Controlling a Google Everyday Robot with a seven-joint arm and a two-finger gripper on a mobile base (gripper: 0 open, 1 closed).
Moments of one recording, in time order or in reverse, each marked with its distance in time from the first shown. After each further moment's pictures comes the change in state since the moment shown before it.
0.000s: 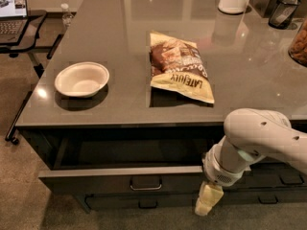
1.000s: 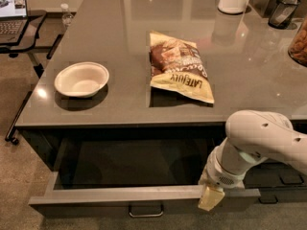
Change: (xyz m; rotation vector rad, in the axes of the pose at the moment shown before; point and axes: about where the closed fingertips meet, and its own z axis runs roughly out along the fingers) arm 0.000 0.000 0.000 0.000 0.000 0.000
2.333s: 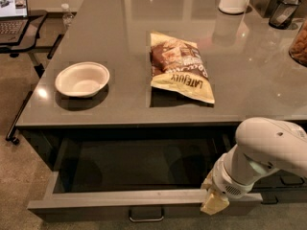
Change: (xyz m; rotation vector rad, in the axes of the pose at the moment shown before) arm 0.016 0.026 -0.006 -0.013 -0.019 0.065
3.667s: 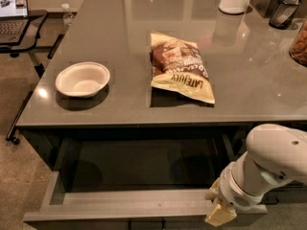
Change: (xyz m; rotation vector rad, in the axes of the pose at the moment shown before) arm 0.010 0.027 -0.006 -0.036 -0.017 0.021
